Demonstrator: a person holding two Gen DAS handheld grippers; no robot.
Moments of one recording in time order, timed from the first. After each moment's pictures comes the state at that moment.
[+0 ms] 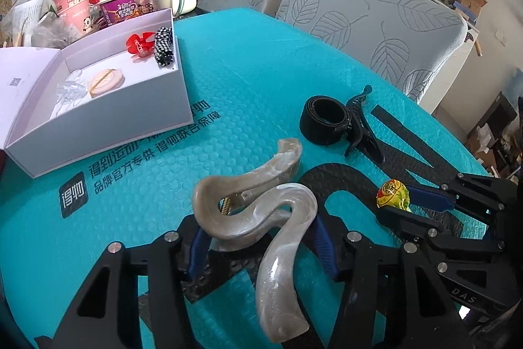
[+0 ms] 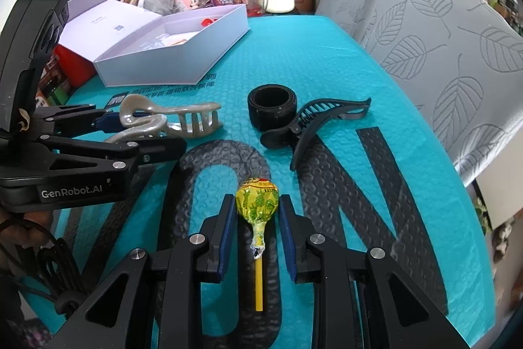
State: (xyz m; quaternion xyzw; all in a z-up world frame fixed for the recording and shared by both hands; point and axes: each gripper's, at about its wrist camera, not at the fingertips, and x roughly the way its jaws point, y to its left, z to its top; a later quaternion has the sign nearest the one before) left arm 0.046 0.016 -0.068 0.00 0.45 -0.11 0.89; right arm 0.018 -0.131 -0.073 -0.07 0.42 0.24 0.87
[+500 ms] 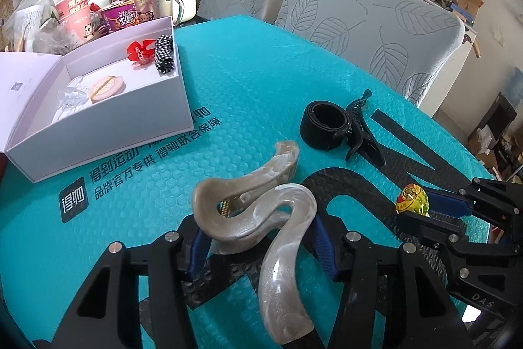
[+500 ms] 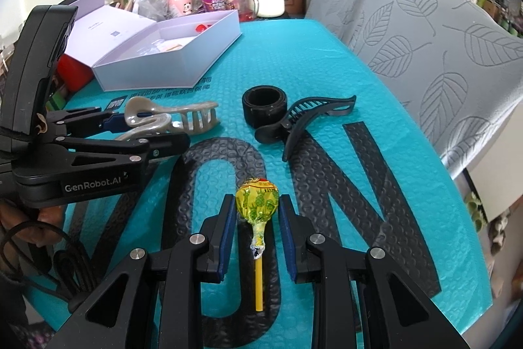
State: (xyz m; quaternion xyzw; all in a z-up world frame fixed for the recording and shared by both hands) left arm 0.041 0.015 -0.067 0.00 0.43 -0.11 0.90; right arm 0.007 -0.134 -0.066 -0.07 0.41 0.22 0.88
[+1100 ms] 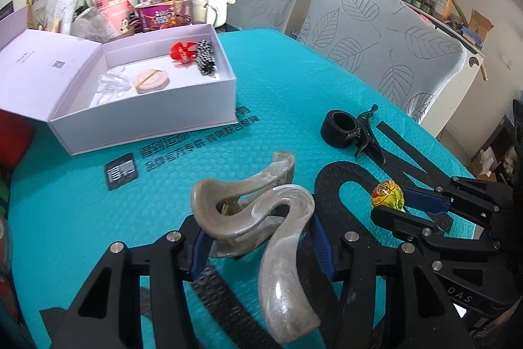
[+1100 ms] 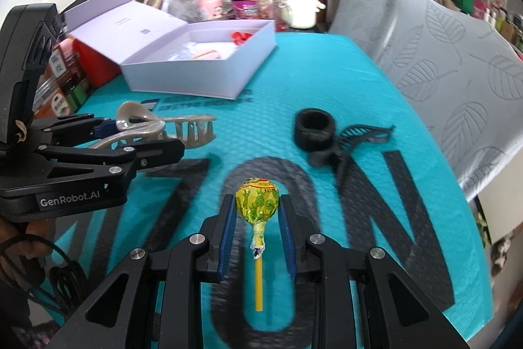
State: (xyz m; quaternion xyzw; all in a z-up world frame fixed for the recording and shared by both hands) left arm 0.003 0.053 -0.043 -0.03 0.42 -0.07 0.91; right arm -0.007 -0.099 -0.051 -0.09 0.40 0.27 0.87
